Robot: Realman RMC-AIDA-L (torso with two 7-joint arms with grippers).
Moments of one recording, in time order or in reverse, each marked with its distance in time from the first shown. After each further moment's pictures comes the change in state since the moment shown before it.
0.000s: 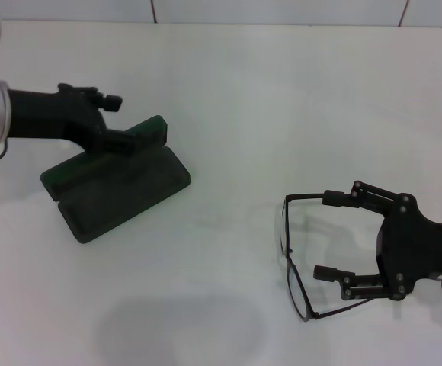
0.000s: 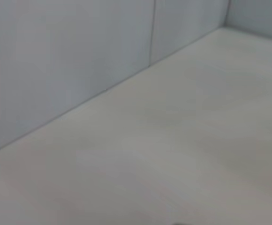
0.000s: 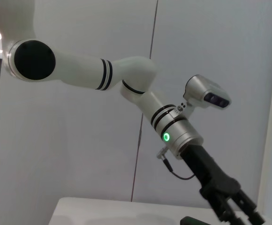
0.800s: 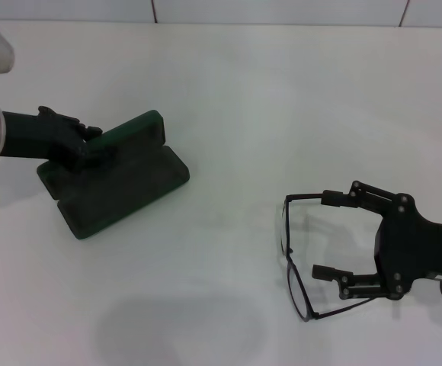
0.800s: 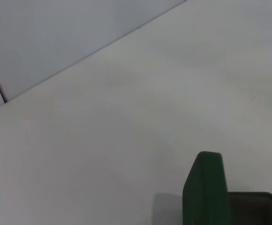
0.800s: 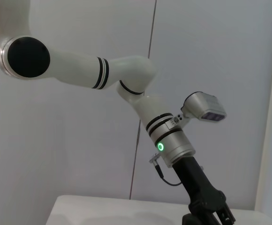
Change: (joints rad) left arm 0.012 -0.028 0.006 0.019 0.192 -0.074 -0.035; right arm 0.000 0.003 0.000 0.000 0.000 0.010 -0.003
